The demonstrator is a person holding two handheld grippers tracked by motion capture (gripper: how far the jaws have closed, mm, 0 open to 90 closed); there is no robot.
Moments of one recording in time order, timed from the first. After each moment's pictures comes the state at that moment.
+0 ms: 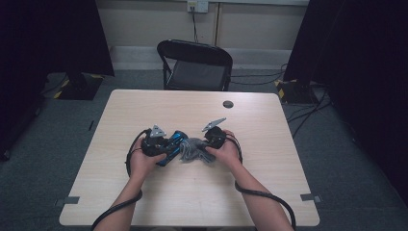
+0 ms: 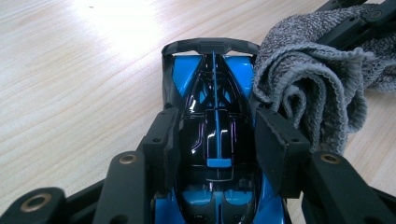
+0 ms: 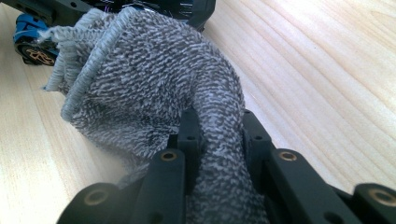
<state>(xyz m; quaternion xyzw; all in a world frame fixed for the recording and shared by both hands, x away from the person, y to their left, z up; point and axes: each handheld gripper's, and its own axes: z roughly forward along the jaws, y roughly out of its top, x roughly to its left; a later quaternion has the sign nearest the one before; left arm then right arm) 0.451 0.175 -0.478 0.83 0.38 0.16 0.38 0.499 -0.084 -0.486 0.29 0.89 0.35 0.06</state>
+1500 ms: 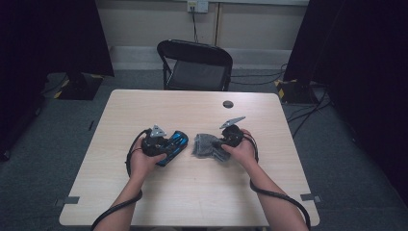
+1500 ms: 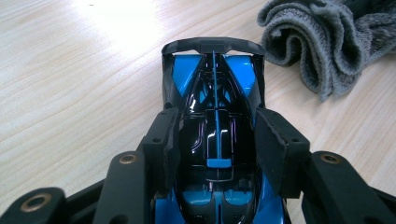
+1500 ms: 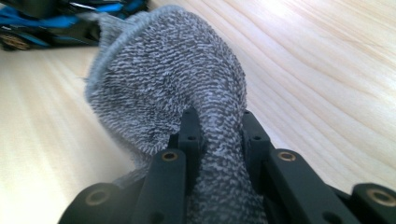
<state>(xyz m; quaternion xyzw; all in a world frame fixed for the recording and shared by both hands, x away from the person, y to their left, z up) 0.450 0.174 -0.478 0.83 0.38 0.16 0.37 0.498 -0.138 -0.476 0.33 0.87 0.35 0.06</state>
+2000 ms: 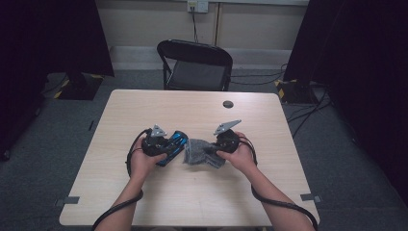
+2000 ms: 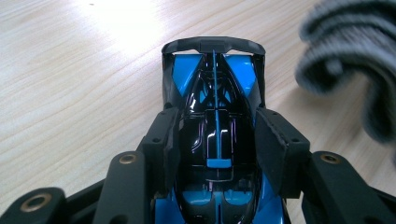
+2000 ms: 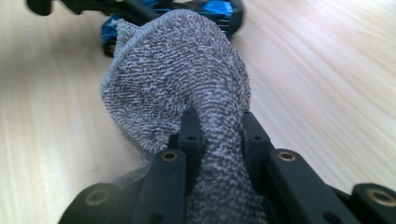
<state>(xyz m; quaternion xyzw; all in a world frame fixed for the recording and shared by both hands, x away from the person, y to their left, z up) 0.451 0.173 -0.477 0.83 0.38 0.16 0.37 0.463 -0.117 -0.450 0.25 0.89 0.38 0.04</state>
